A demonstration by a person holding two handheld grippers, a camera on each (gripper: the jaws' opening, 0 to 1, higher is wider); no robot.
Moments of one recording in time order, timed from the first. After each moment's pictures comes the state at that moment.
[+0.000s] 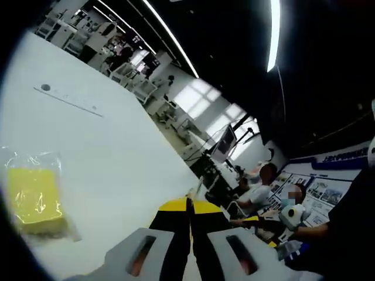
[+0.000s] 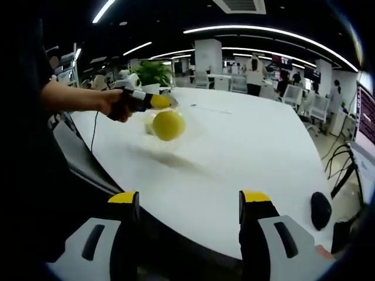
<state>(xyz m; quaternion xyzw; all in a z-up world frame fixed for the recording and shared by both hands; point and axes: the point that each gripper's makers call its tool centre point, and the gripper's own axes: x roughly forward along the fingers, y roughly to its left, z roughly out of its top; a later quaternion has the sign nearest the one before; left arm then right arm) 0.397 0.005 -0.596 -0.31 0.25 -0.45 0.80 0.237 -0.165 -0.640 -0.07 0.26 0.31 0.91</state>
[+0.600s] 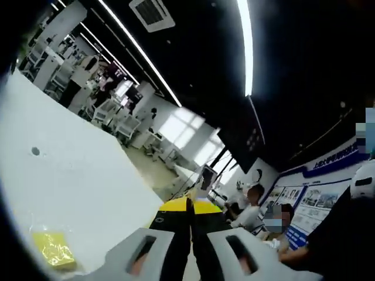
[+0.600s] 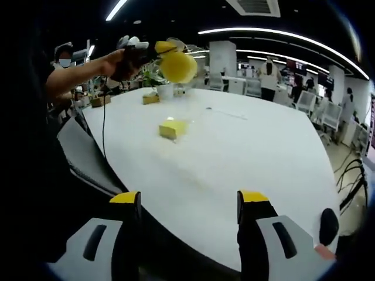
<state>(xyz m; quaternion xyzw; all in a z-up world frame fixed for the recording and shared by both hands) 0.411 0.039 -0.424 -0.34 0.11 -0.47 0.81 0.248 -0.128 -0.634 -0.08 0.25 0.37 0.89</state>
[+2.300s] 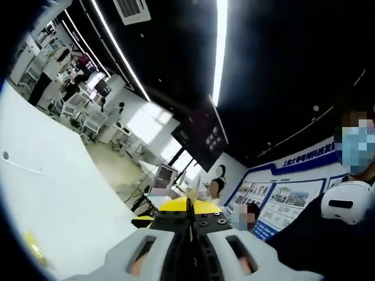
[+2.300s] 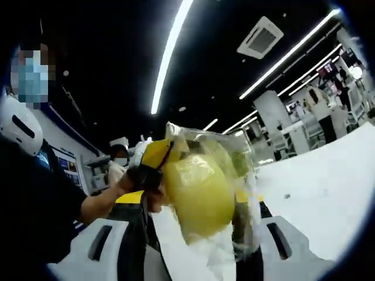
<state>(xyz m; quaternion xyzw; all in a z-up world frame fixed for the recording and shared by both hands) 0.343 -0.003 -0.358 -0.34 0.12 -0.57 0.74 0.339 0.011 -0.408 0.23 0.02 0.56 0.80</state>
